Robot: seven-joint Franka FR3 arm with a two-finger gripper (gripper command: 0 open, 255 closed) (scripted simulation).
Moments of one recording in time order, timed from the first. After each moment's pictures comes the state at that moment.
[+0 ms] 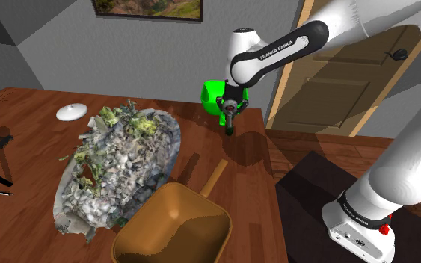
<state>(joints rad) -0.11 0.08 0.26 -2.18 0.00 2.27 0.94</state>
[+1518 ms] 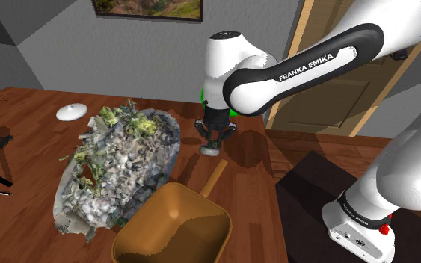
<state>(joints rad) 0.08 -0.09 0.46 -2.27 0.06 2.22 1.29</state>
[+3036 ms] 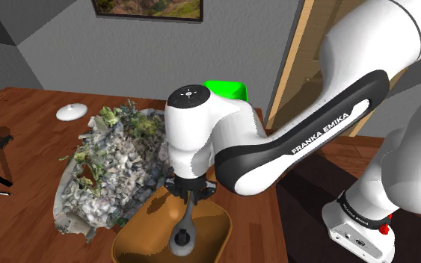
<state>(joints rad) 0.26 0.11 0.67 -2.18 -0.10 2.30 1.78</state>
